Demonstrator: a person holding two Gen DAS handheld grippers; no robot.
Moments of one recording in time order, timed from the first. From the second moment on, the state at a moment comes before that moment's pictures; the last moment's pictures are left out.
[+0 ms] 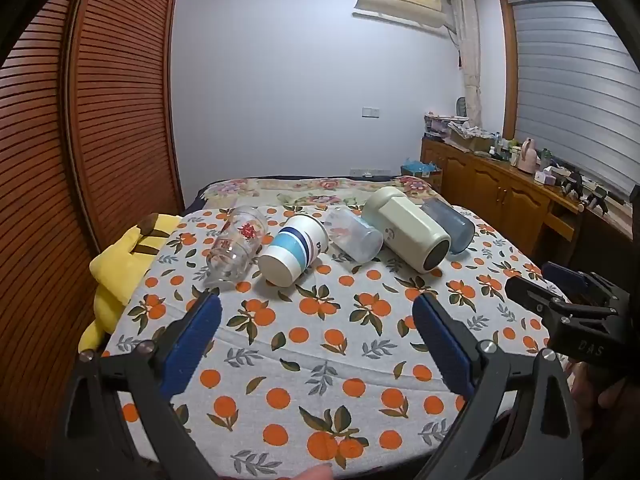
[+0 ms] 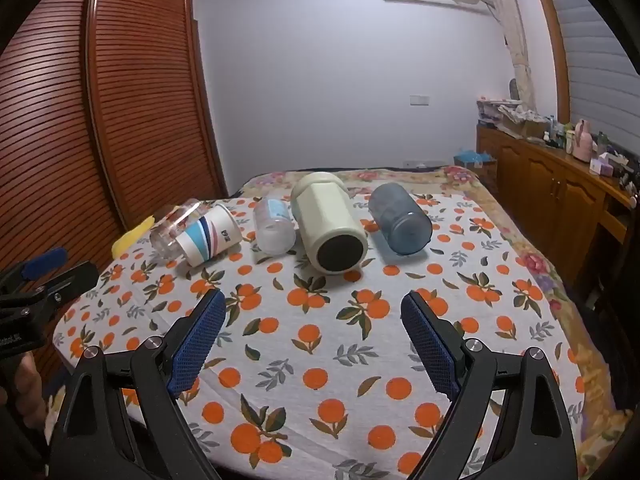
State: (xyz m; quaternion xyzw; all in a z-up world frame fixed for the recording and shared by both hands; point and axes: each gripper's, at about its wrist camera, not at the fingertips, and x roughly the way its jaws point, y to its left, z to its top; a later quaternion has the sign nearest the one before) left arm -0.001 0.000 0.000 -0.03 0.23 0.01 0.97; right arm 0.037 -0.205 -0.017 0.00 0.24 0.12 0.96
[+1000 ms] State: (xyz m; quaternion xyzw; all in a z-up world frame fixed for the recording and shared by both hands) left arm -0.001 -0.001 -0.001 -0.02 0.24 0.00 0.97; right arm 0.037 -0.209 -0.017 0.00 0.24 0.12 0.96
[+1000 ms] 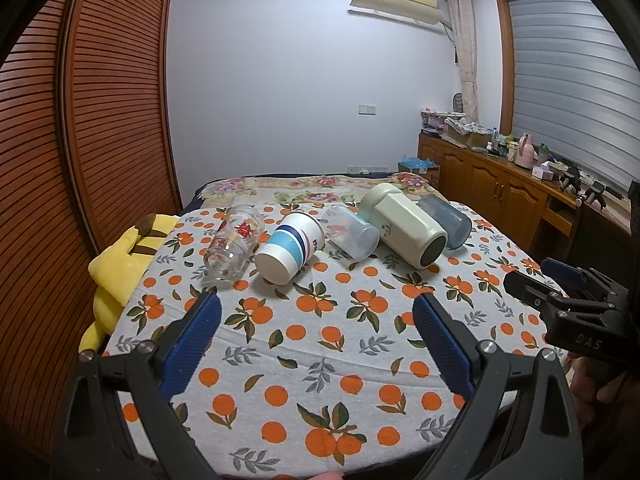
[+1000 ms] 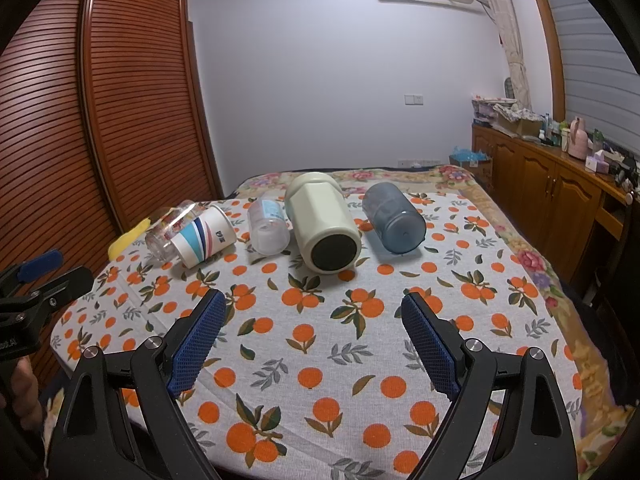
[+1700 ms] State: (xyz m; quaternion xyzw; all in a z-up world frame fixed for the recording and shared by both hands) left arm -0.005 -0.005 0.003 -0.01 0.24 0.00 0.97; right arm 0.034 -0.208 -0.017 0.00 0.24 0.12 0.96
